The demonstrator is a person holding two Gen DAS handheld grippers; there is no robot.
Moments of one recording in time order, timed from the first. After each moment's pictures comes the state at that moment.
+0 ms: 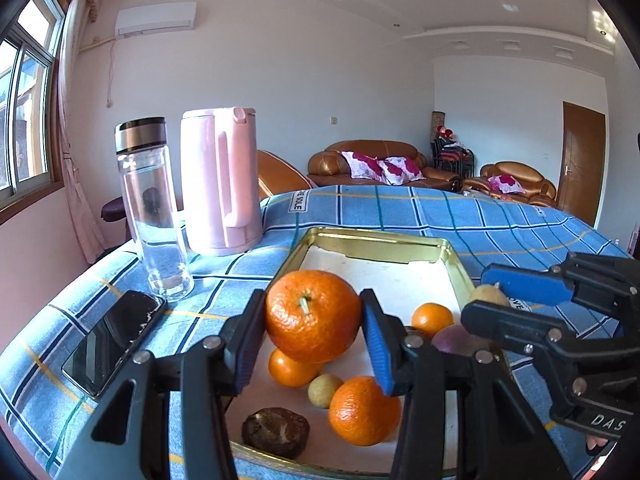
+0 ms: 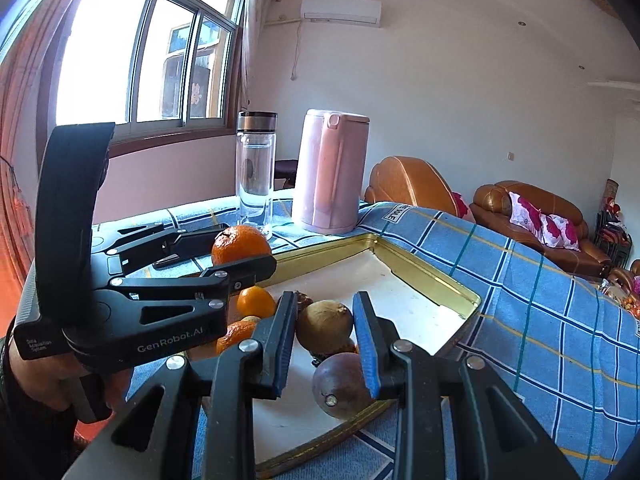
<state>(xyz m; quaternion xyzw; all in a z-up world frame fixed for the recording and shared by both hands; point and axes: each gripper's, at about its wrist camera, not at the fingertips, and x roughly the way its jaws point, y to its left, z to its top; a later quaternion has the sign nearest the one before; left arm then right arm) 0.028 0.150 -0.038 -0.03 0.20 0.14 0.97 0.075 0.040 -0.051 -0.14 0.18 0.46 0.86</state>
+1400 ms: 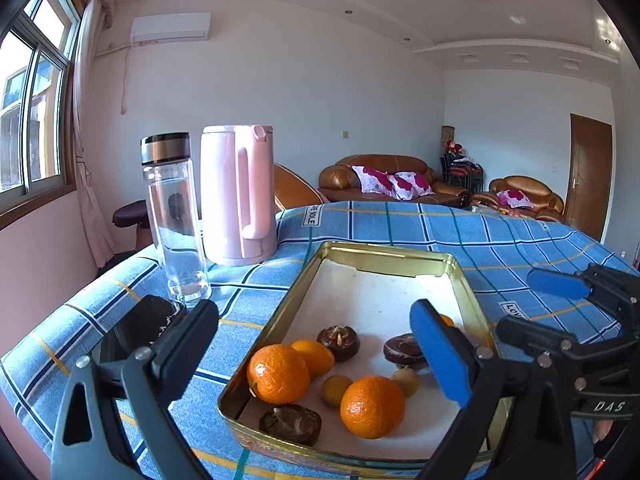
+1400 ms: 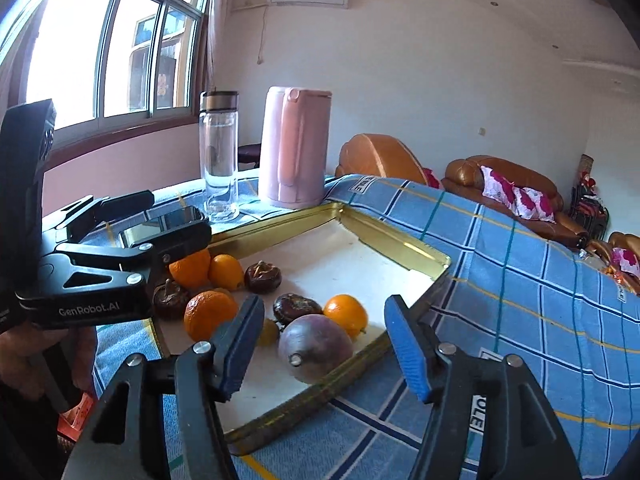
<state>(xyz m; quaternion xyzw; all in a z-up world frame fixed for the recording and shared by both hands) 0.005 0.147 -0.026 -0.03 0.17 0.16 0.97 0.079 0.009 -0.048 -0.13 0.19 0.38 0.89</state>
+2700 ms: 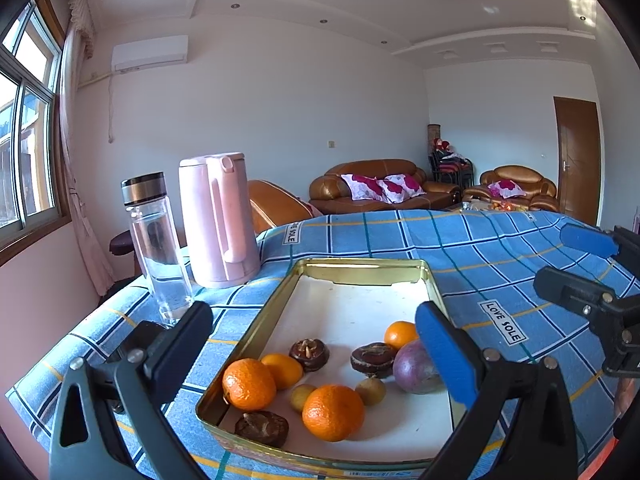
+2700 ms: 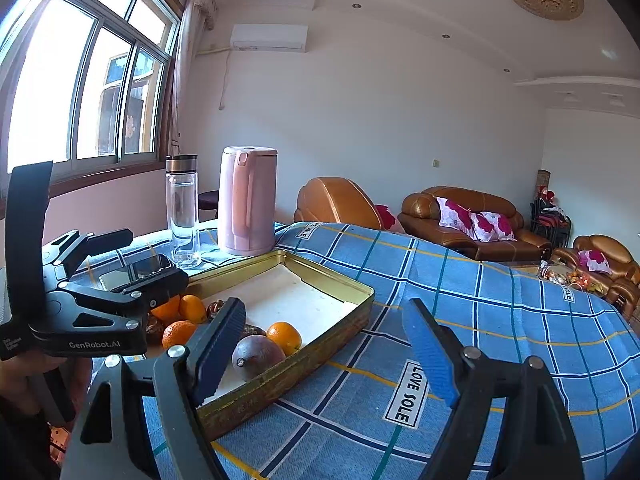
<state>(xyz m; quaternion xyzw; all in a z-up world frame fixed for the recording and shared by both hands) 0.005 0.108 -0.013 0.02 0.16 0.15 0.98 0.066 -0.040 -0.027 -0.09 0.13 0.34 0.93</state>
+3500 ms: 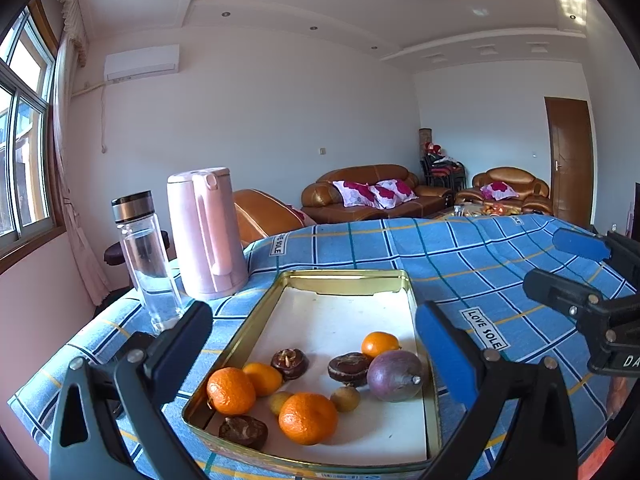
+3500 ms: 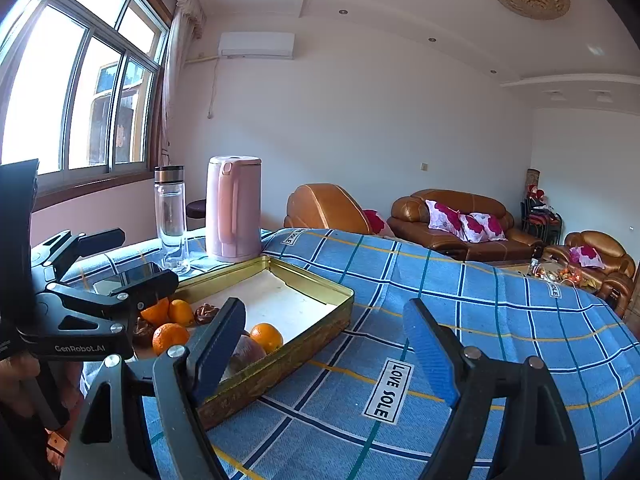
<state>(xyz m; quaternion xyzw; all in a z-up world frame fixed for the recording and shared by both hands) 0.002 0.089 -0.002 0.02 0.15 0.14 0.98 0.065 -0.061 -0.025 -0.08 0.13 0.32 0.94</state>
